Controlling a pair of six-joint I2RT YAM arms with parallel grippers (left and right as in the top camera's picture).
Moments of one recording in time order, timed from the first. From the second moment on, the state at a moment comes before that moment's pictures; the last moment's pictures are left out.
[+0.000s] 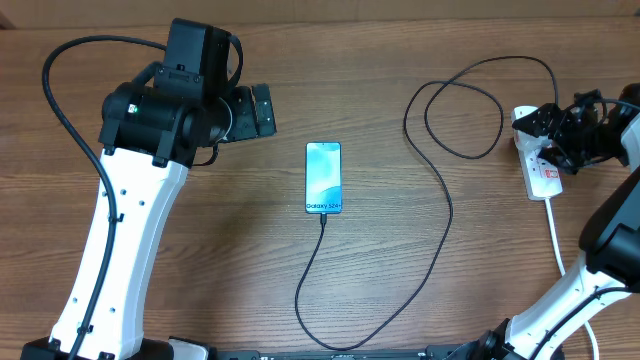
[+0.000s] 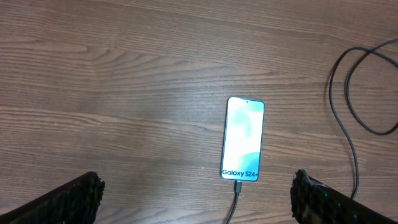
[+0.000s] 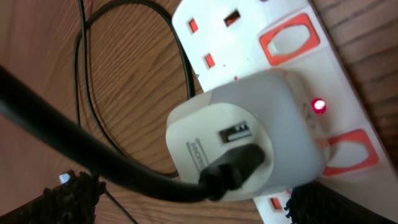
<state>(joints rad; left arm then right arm) -0.27 1.56 1.82 -1.28 -0.04 -0.42 -0.56 2.14 1.62 -0.93 -0.64 0.02</state>
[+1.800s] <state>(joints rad) -0.27 1.56 1.82 -1.28 -0.04 -0.42 -0.61 1.60 1.62 -1.08 -0.63 0.02</state>
